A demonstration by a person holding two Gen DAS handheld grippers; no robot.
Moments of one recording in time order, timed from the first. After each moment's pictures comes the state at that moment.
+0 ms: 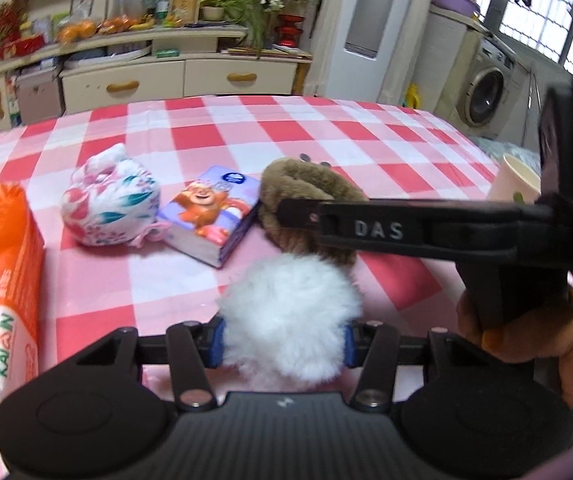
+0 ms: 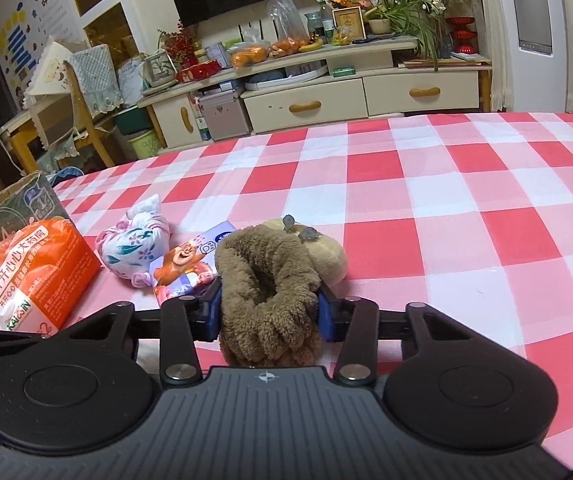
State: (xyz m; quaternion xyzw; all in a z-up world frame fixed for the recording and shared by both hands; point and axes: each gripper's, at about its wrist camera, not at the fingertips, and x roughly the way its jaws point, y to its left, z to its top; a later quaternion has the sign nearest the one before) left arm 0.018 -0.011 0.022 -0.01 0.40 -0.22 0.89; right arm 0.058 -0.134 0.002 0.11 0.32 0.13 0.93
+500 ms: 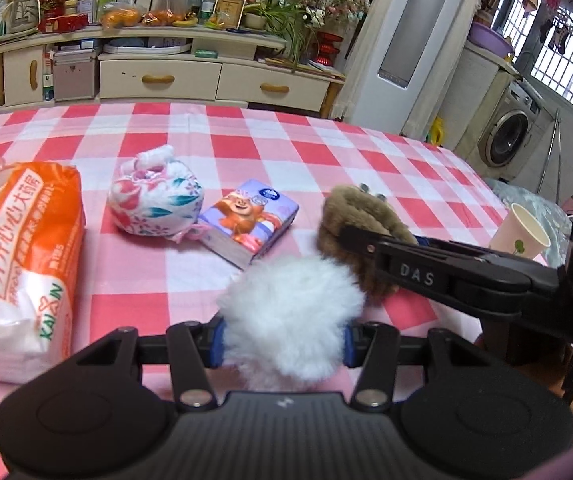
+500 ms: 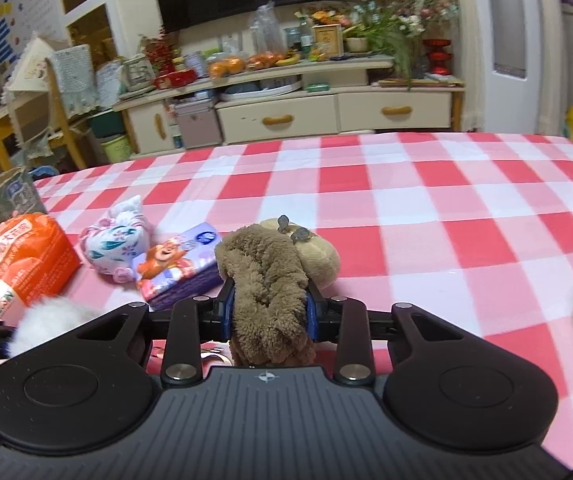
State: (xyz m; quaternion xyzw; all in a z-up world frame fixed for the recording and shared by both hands) left arm 0.008 0.012 0.038 -0.07 0.39 -0.18 0.90; right arm 0.038 -0.134 0.008 0.08 0.30 0.07 0.95
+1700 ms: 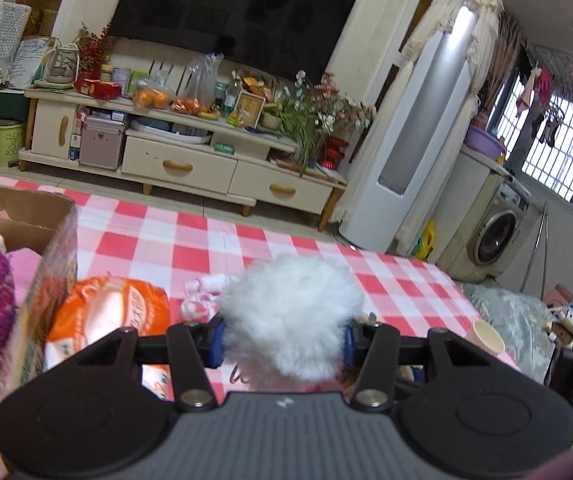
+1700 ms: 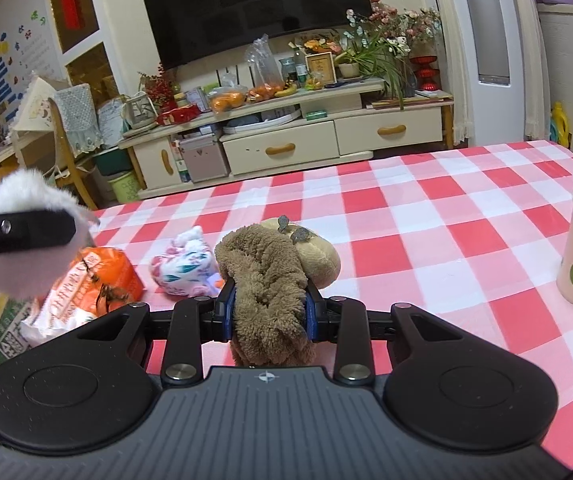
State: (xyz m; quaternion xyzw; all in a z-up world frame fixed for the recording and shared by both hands) left arm -0.023 0.087 0.111 -0.14 0.26 -0.16 0.94; right arm -0.004 -0.106 0.038 0.12 0.26 0.07 0.96
